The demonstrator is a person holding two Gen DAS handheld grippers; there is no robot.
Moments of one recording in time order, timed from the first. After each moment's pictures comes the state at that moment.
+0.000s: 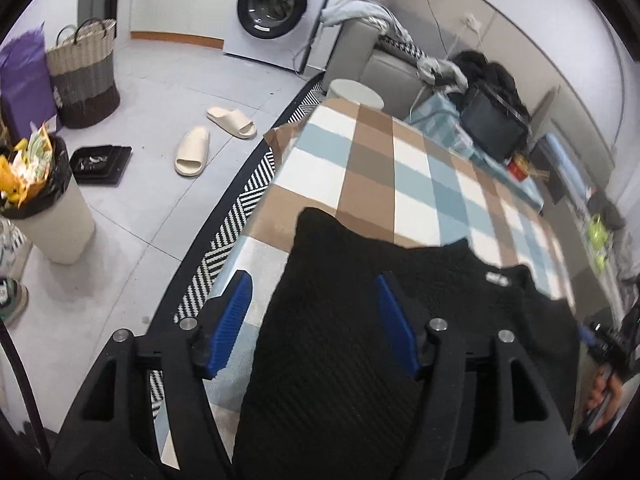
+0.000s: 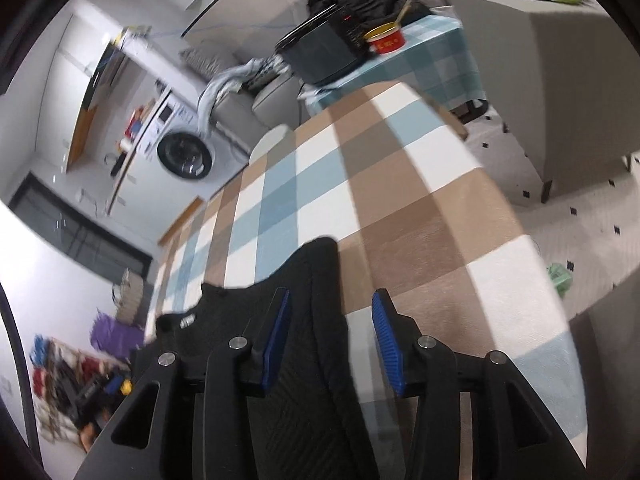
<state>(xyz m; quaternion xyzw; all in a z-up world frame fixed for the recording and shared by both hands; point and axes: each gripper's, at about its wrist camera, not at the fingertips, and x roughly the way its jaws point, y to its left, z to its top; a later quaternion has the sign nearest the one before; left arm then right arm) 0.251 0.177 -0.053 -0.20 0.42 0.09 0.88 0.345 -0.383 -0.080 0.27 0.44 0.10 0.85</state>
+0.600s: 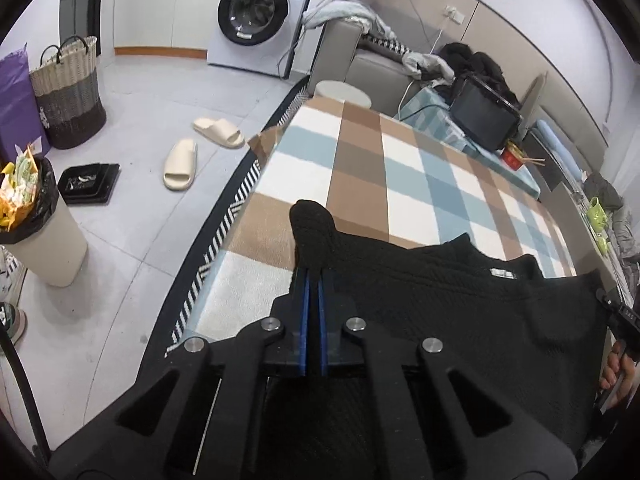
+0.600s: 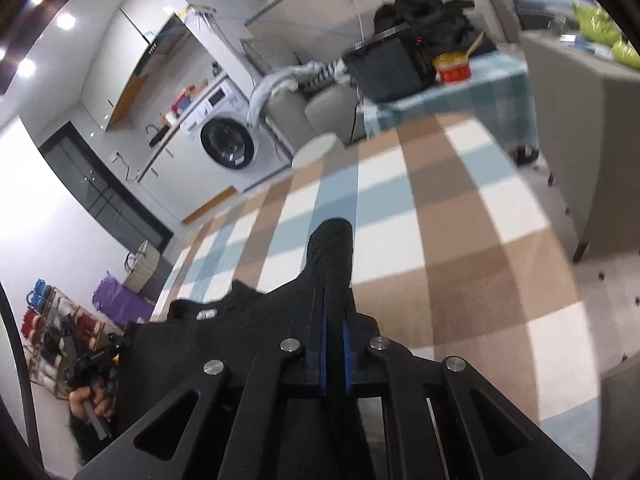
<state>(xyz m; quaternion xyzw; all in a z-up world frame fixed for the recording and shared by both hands) 0.274 0.171 -0.065 -0.18 0.40 0.07 0.90 0.351 -0.357 -0.063 0.22 0.37 0.16 0.89</state>
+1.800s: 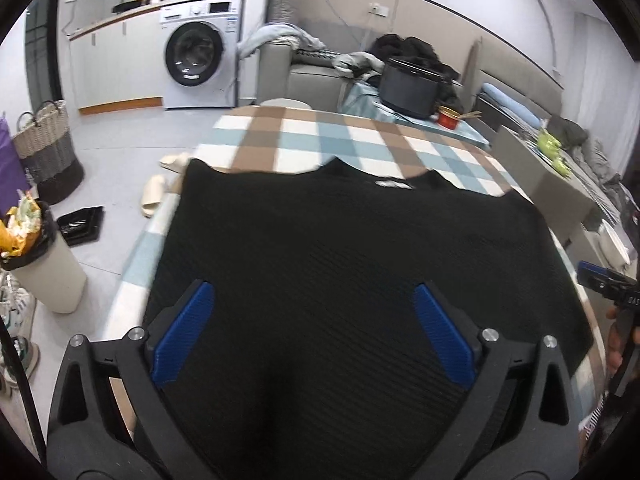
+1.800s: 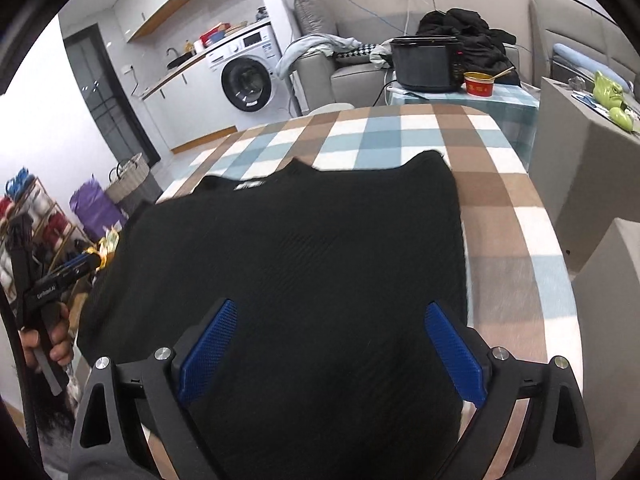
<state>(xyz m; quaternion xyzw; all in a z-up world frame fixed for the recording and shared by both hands) 0.117 0.030 -0.026 -0.08 0.37 -0.01 0.93 0.186 -0.280 -0.054 0.05 0.41 0.17 0.90</state>
